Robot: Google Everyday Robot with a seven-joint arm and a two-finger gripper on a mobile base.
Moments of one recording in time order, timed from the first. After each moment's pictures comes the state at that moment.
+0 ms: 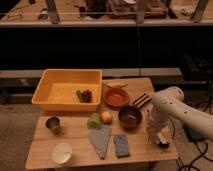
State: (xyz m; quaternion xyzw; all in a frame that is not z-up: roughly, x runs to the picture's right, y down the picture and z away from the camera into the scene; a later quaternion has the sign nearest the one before) arm 0.243 0.202 0.738 -0.28 -0.23 -0.53 0.77
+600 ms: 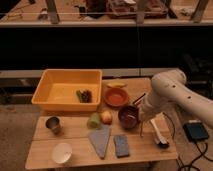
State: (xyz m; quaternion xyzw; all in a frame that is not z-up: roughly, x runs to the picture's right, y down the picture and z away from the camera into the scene) arm 0.168 0.131 0.701 -0.19 -0.29 -0.60 0.72
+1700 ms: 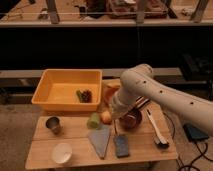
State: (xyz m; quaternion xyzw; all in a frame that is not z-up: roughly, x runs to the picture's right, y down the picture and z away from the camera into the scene) arm 0.046 0.120 0.677 -0.10 -0.35 -0.70 0.61
